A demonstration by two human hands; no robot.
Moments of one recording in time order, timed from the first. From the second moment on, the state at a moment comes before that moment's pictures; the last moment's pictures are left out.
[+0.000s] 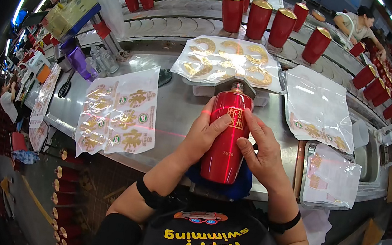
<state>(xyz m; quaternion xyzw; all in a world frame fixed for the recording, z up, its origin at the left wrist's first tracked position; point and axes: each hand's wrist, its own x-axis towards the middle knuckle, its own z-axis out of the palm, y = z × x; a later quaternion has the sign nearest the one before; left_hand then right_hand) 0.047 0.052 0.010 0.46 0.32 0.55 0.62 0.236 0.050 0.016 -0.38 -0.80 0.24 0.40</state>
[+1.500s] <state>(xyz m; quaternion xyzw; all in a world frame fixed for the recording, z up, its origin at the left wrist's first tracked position) 0.024 -0.031 -0.006 0.80 0.49 0.34 0.08 0.240 0.095 0.069 -0.30 -0.88 0.10 0.37</state>
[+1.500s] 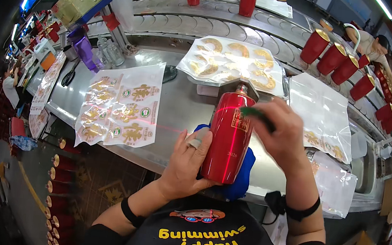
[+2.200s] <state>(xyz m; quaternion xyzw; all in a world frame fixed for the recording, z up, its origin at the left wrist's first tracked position) 0.010 0.073 0.038 0.90 0.34 0.28 0.08 0.277 0.059 0.032 -0.45 -0.67 0.33 0.49</state>
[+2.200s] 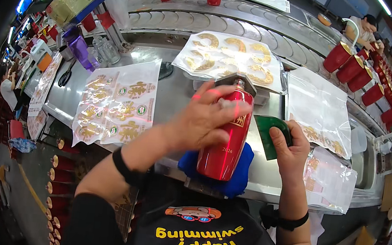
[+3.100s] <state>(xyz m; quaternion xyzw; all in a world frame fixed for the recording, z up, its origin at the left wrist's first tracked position) 0.015 -0.028 -0.001 0.82 0.48 0.32 0.04 0.197 0.093 0.122 -0.28 -0.90 0.02 0.34</state>
